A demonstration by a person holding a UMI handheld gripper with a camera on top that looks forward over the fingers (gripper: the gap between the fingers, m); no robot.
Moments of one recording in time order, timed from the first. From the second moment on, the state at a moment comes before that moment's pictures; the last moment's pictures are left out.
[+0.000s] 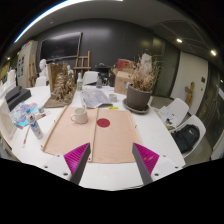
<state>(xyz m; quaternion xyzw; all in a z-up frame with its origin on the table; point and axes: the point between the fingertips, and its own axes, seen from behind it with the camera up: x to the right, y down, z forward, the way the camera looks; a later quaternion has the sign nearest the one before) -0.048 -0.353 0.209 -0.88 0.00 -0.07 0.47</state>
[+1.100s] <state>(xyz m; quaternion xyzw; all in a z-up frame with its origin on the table) -0.491 -0.180 0.063 -0.83 -0.05 0.03 0.55</state>
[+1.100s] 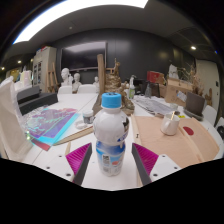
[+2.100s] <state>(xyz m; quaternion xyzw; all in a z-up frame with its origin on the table) -0.431 -0.019 0.209 -0.70 0.30 0.43 0.49</state>
